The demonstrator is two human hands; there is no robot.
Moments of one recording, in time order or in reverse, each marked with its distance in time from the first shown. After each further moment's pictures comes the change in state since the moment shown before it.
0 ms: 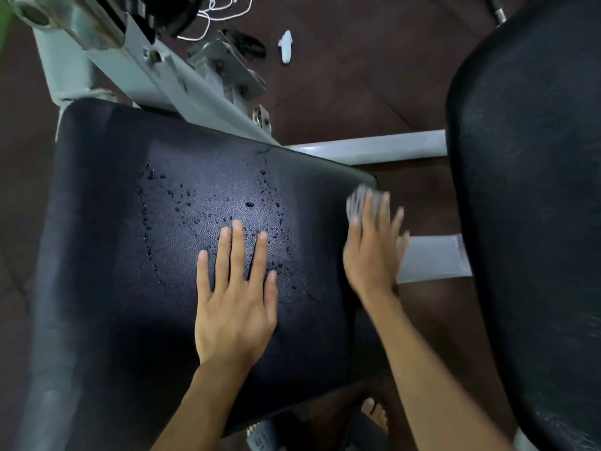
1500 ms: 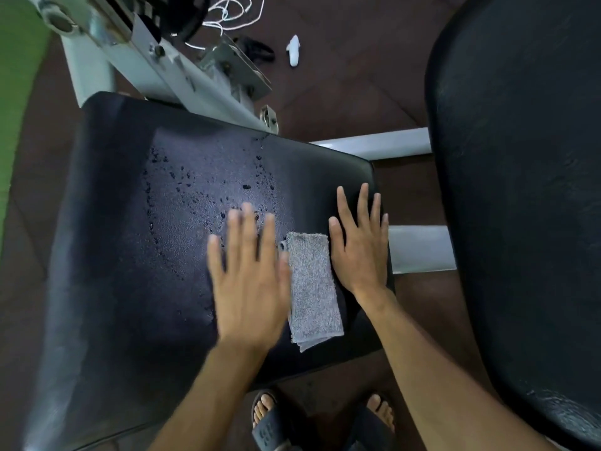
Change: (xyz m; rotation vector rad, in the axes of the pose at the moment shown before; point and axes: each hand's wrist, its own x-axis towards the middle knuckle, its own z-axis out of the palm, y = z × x) left_hand -0.008 0.034 -0.015 -0.088 0.044 -0.063; right_hand -0.017 0.025 0.010 -0.043 -0.006 -0.299
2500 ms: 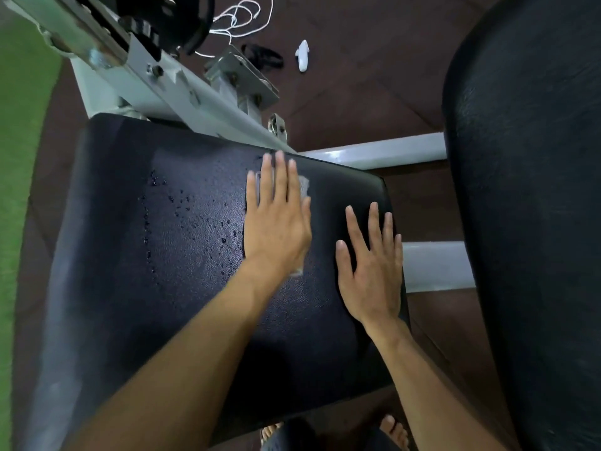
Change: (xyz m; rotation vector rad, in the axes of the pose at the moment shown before) left_hand 0.125 0.020 0.029 0.113 -0.070 0.093; right_hand -0.001 0.002 0.002 0.029 0.006 -0.001
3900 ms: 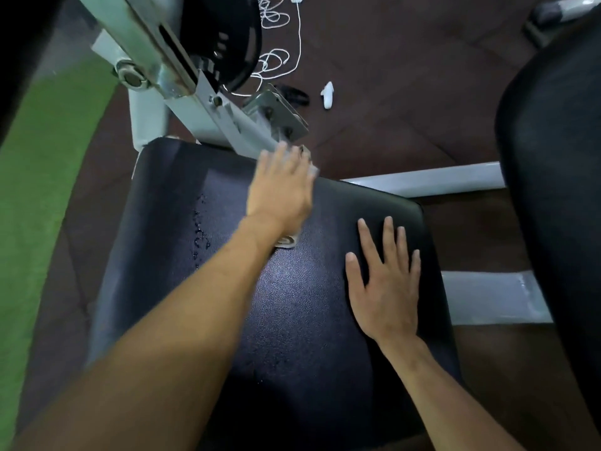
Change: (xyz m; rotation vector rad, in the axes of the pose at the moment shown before) left_hand 0.072 -0.072 -0.023 0.008 -0.058 0.112; right_hand 0.009 -0.047 0.012 -0.047 0.073 -0.010
